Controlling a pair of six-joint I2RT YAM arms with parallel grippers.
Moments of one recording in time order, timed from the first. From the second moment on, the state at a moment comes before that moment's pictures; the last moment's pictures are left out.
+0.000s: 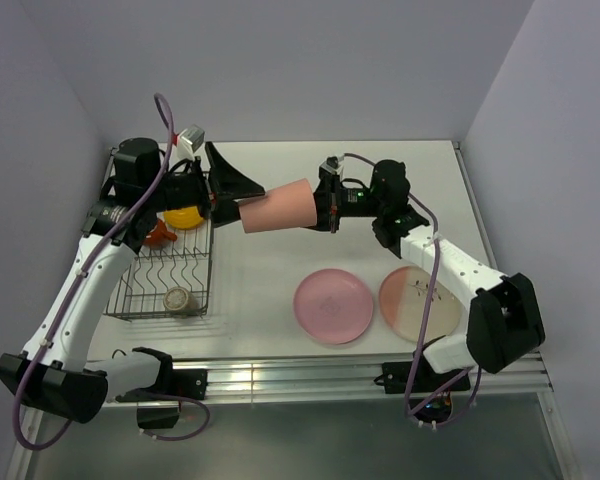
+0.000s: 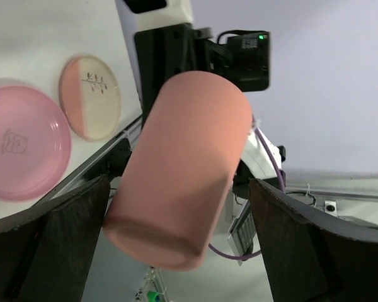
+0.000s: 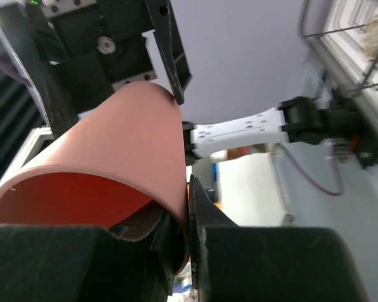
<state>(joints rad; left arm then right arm) -0.30 1.19 1.35 -0.49 0.87 -1.06 0.44 1.38 0.99 0.37 -1.08 1.56</state>
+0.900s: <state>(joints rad) -0.35 1.13 1.28 -0.28 0.92 -1.17 0.47 1.49 0.86 1.08 -1.02 2.04</state>
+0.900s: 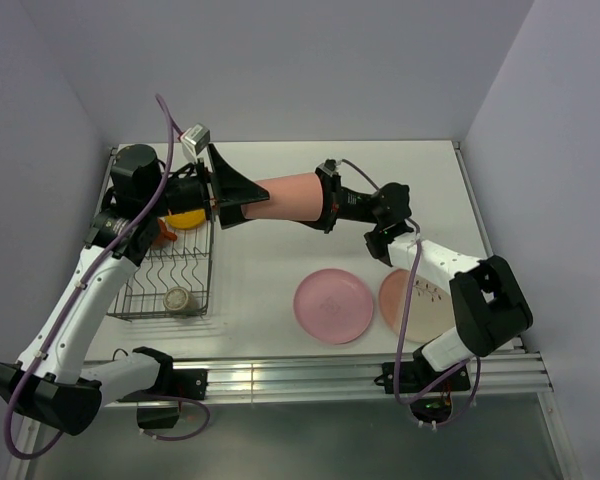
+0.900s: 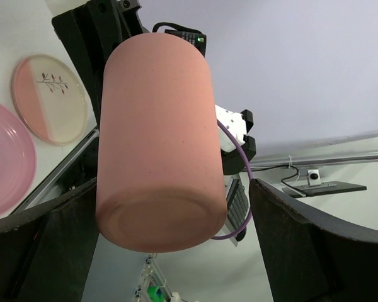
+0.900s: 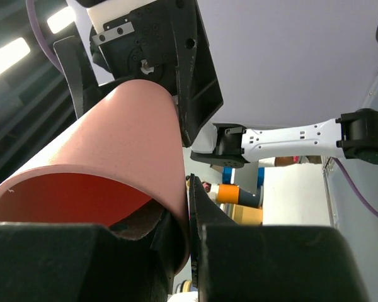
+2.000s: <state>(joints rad) -0.36 1.13 1.28 -0.32 0.86 -1.14 0.48 1.46 0.87 0.99 -1.04 2.01</state>
